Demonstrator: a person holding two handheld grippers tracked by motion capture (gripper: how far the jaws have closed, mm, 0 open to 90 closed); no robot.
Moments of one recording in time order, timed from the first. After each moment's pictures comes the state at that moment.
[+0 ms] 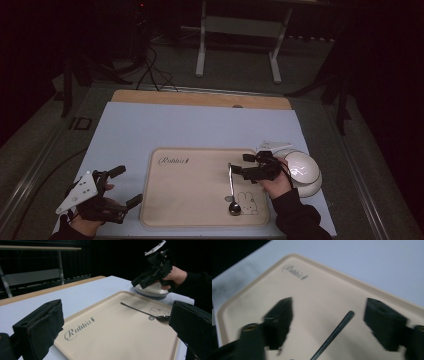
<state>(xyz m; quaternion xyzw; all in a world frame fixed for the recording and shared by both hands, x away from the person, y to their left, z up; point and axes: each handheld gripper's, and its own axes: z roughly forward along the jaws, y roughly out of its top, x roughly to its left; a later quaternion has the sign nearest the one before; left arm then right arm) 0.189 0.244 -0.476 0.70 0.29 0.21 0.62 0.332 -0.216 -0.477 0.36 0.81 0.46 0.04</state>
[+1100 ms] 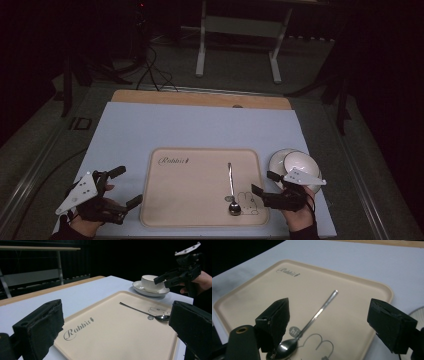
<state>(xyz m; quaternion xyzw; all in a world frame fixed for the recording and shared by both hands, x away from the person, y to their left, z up) 0.188 0.244 -0.476 0.70 0.29 0.21 0.62 0.251 -0.269 -0.484 0.38 0.76 0.50 0.14</state>
